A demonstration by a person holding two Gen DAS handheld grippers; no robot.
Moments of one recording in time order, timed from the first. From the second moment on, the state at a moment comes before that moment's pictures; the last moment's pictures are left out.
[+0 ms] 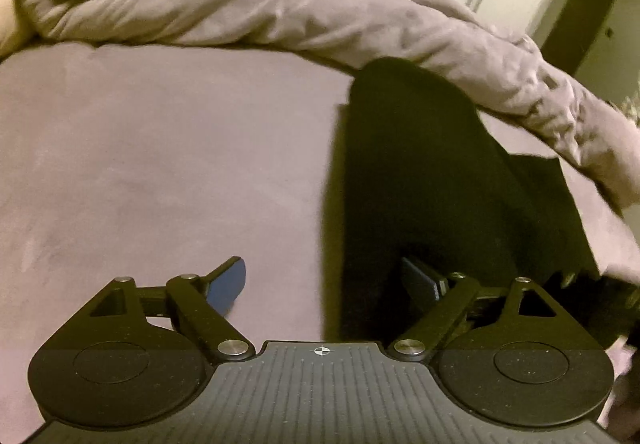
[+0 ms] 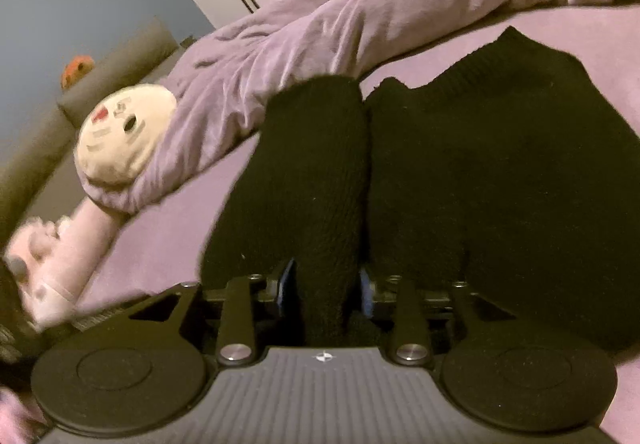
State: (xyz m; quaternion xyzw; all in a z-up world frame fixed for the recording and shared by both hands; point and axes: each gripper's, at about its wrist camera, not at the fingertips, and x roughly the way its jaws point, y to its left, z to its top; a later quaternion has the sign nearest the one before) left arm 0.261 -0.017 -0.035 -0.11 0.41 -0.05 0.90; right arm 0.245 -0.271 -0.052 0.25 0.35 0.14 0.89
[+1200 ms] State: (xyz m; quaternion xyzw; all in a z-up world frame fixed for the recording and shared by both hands) left arm 0.282 -0.024 -0.033 -0.12 0.39 -0.08 0.91; right arm 0.322 -0.289 -0.058 0.20 0.35 0.07 0.91
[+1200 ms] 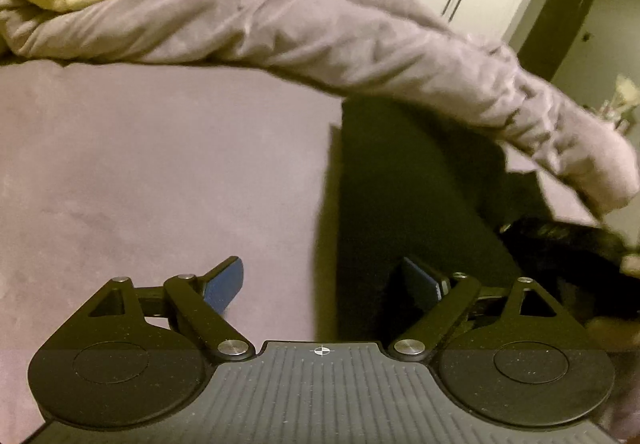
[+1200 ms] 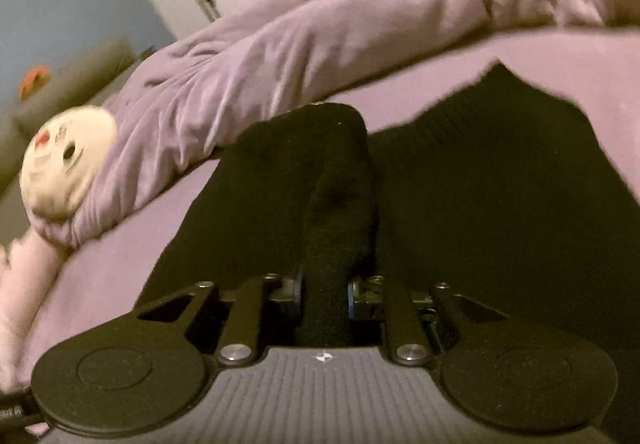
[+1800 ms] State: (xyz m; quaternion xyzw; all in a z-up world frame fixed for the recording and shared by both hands) left arm 0.283 -0.019 -0.038 -0.13 0.39 -0.07 0.91; right arm 0.334 -0.351 -0.062 0.40 0.38 0.14 0.82
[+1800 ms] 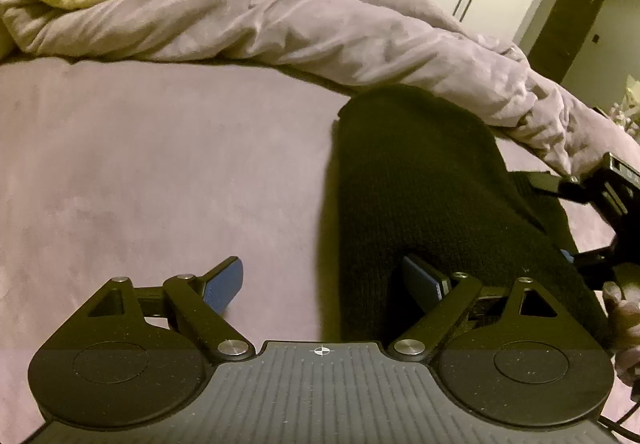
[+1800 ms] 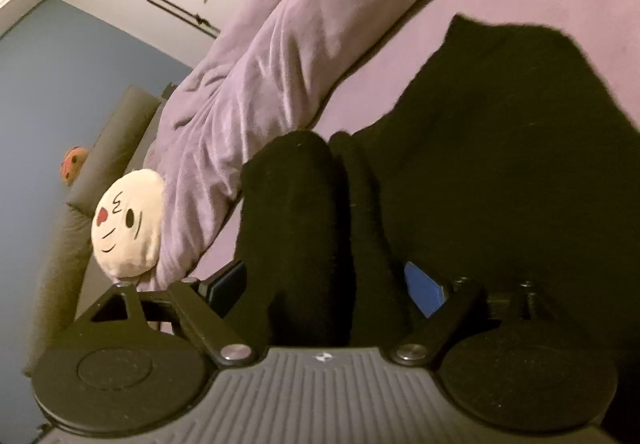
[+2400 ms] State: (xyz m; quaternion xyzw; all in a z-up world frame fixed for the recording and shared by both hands) left arm 0.283 -0.014 -0.045 -0.14 0.39 -0.06 0.91; right arm 0.364 -0.296 -0.059 0.36 0.42 0.20 0.81
